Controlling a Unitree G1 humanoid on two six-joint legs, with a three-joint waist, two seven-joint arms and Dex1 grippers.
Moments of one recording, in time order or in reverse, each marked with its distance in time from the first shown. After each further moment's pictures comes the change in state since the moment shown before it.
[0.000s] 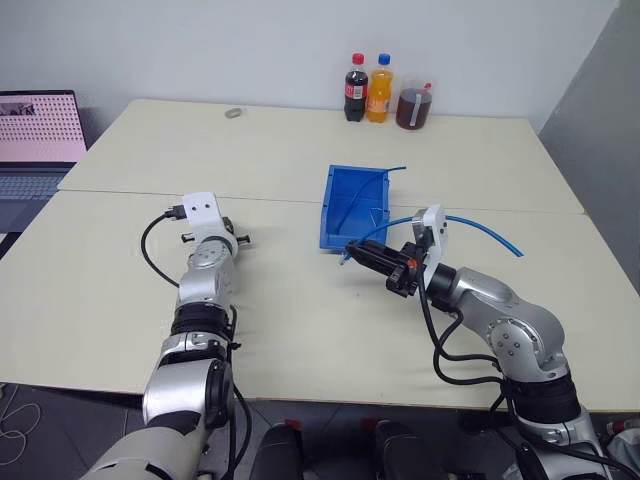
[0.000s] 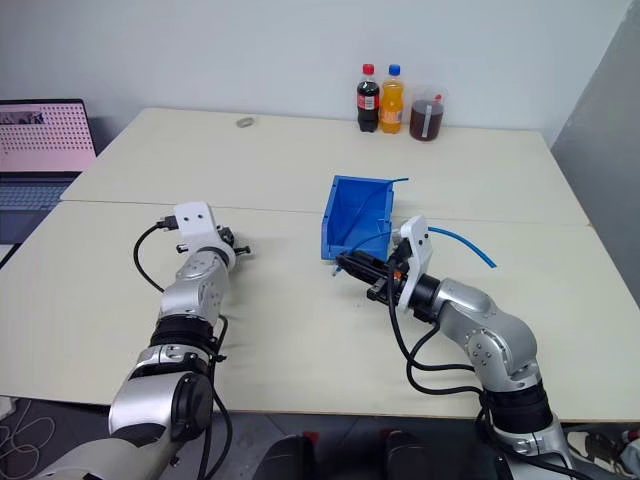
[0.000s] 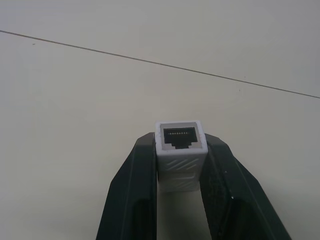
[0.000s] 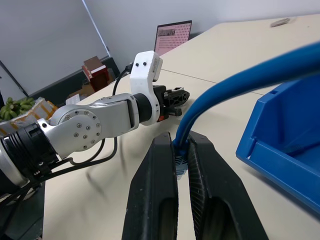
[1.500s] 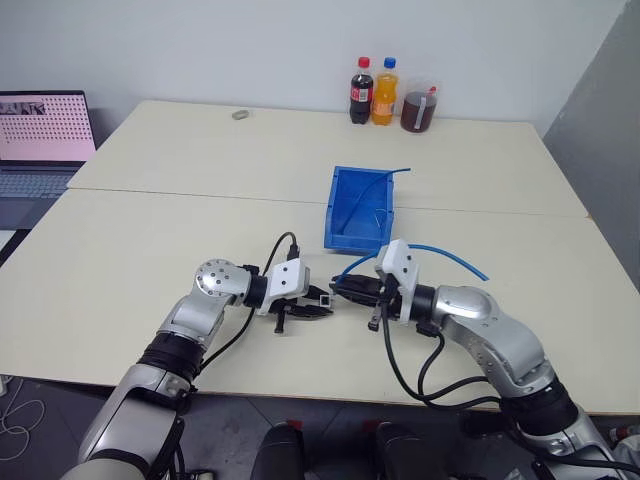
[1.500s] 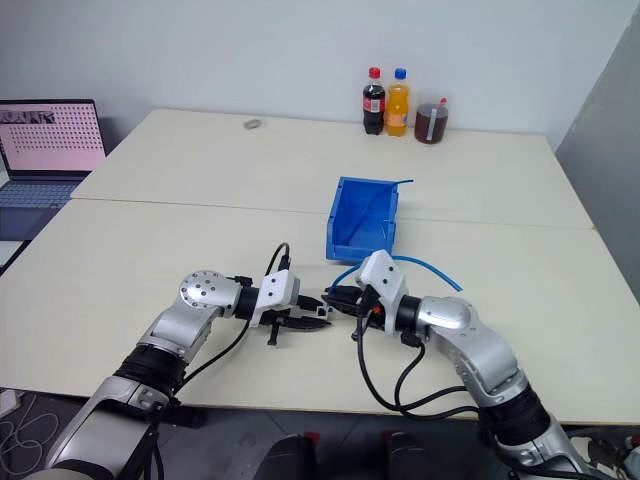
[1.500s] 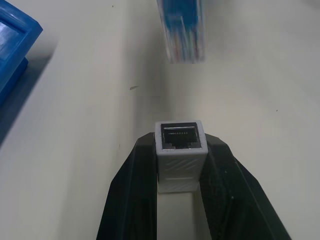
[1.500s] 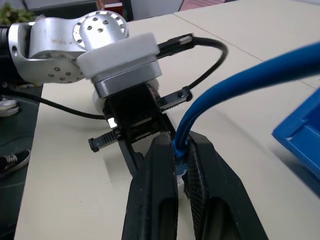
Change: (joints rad) left arm 0.186 0.268 -0.576 -0.301 0.014 -0.352 -1.445; right arm 0.024 -0.082 0.260 0.035 -0.303 -0.218 0.149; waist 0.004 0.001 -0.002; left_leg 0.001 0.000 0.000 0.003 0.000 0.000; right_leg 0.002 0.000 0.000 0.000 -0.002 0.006
